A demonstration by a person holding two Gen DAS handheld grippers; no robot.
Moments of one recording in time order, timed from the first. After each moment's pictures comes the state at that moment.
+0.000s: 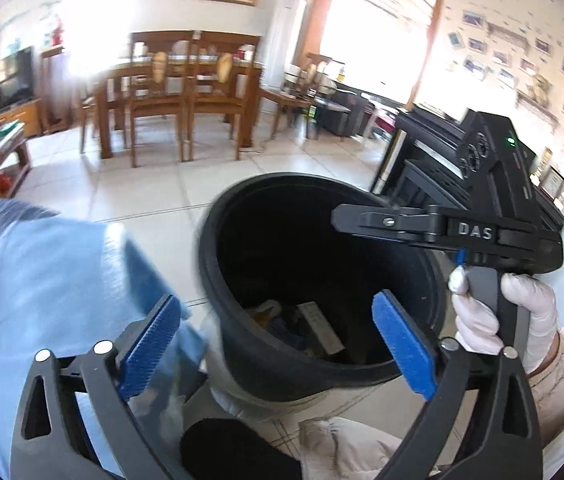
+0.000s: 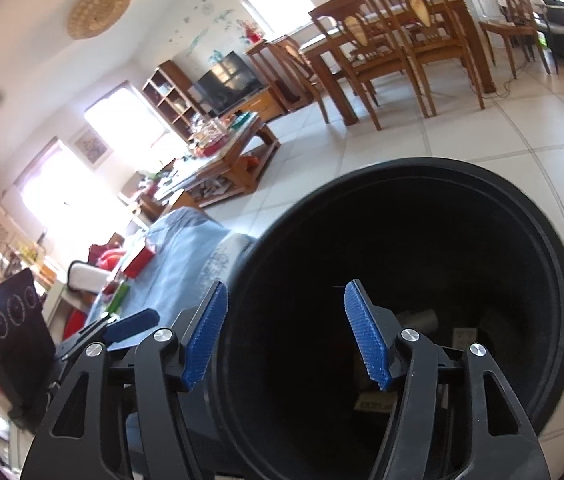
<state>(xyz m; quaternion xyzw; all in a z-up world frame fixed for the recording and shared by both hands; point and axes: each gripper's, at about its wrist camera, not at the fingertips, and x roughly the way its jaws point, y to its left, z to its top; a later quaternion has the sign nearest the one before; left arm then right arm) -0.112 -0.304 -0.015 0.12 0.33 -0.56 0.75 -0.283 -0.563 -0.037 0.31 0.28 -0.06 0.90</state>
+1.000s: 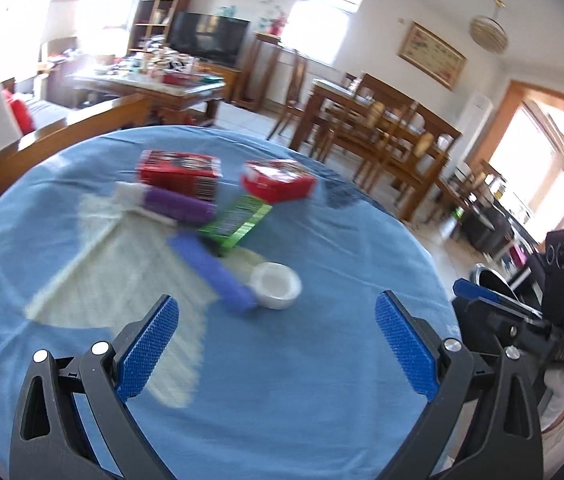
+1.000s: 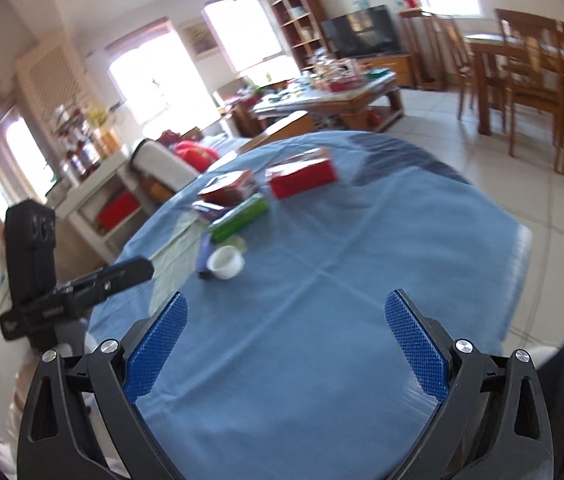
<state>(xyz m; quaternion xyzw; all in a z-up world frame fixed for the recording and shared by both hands) 0.033 -0.020 -0.008 -0.06 0.37 -0.29 0.88 -0.082 -0.295 -0.021 0.13 0.35 0.13 0.92</state>
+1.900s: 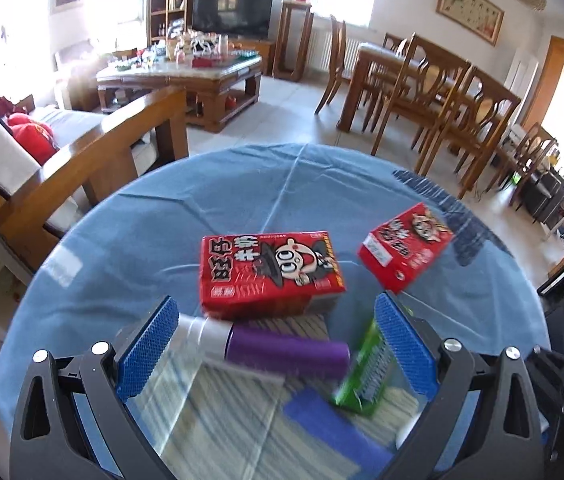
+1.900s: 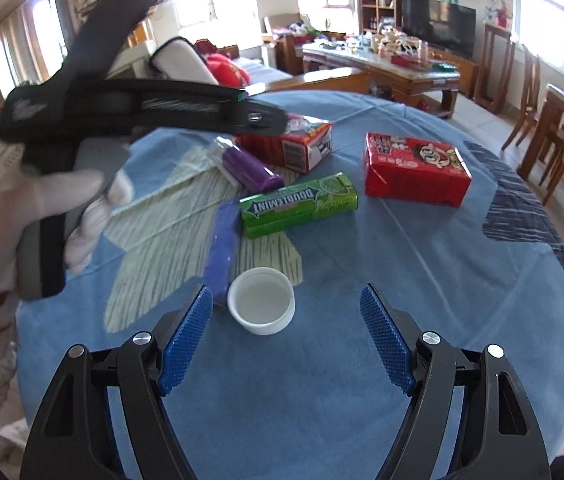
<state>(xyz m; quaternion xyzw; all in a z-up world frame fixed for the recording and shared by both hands) 0.193 -0.045 -0.015 0.04 0.43 -0.22 0.88 0.039 -0.200 -0.064 -0.05 0.44 0.17 0.88</state>
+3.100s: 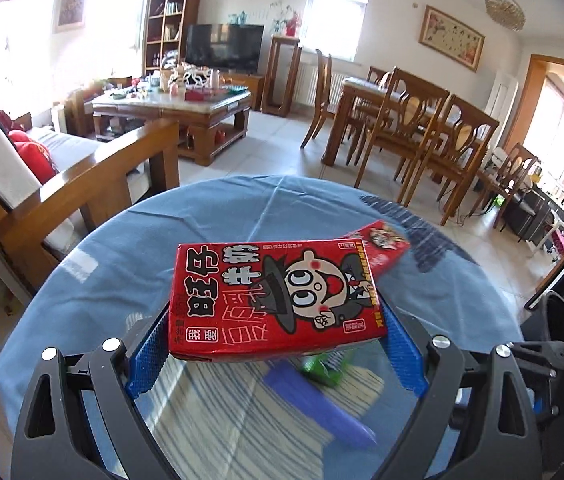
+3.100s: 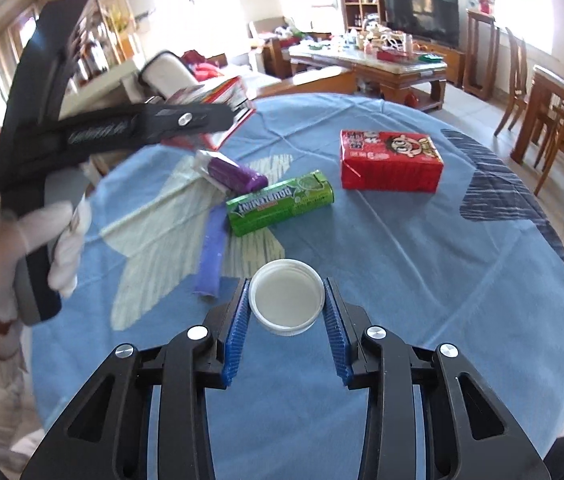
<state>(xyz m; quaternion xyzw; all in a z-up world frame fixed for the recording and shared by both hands) 0.128 -0.018 0.023 0.01 0.35 -0.25 0.90 0.011 -0.233 -0.042 0.01 0.41 0.17 0.89</state>
